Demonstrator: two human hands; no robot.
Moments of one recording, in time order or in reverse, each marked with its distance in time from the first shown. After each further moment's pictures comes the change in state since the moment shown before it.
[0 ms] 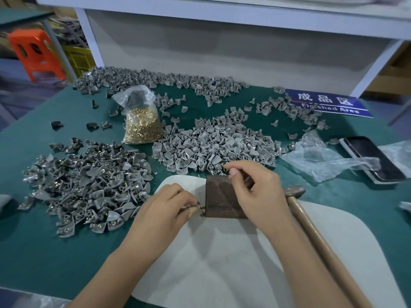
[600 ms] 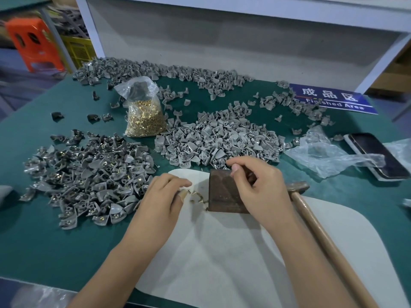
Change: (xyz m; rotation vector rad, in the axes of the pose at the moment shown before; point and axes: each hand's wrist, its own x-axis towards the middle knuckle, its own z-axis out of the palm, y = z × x) left_hand -0.004 -0.014 0.008 -0.081 0.101 -0.112; right_hand -0.002 -0.002 0.002 -0.011 -0.019 0.023
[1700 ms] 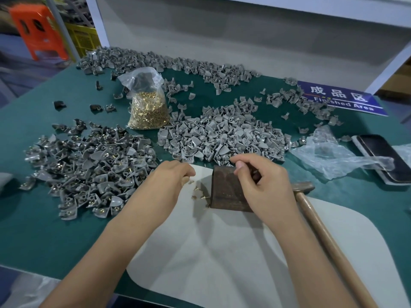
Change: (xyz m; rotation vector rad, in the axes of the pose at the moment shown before) left_hand 0.033 0.002 -0.013 0.098 -0.142 -0.017; right_hand 0.002 0.001 0.000 0.011 -0.026 0.018
